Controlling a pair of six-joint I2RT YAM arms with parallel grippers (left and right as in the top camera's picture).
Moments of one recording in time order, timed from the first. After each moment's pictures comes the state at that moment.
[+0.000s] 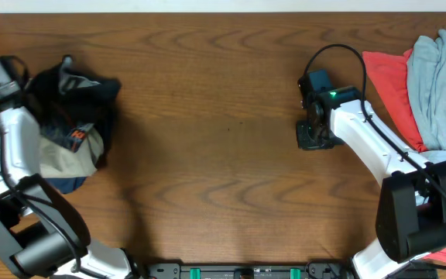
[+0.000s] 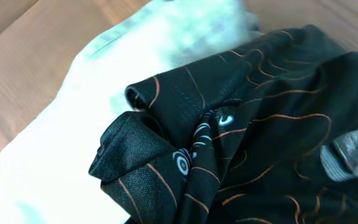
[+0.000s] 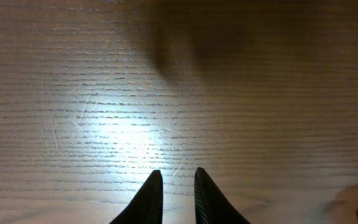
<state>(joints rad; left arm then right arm) 0.53 1.75 1.33 -0.56 -0.20 -0.23 0.28 1.78 1.23 -0.96 0.11 0.25</state>
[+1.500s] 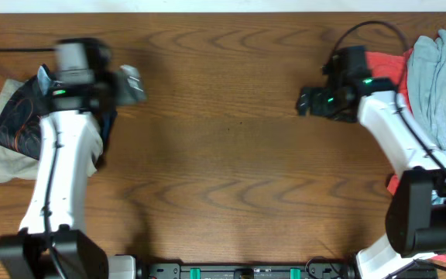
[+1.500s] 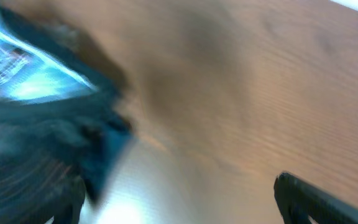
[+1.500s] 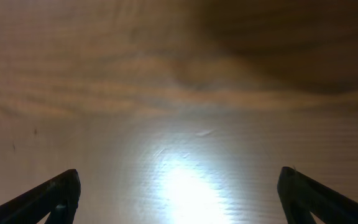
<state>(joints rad) 0.04 1.55 1.33 -0.78 0.03 -0.21 0.08 1.78 1.31 -0.73 -0.17 0.25</state>
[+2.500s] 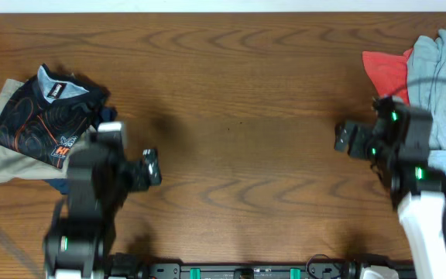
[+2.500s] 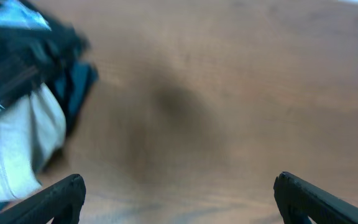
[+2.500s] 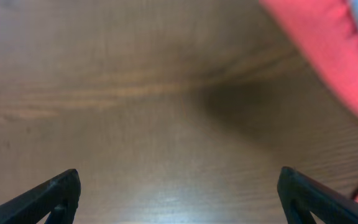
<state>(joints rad) -0.08 0.66 0.75 -0.75 0.04 -0.20 -0.07 1.05 0.76 -0.52 -0.12 0.17</state>
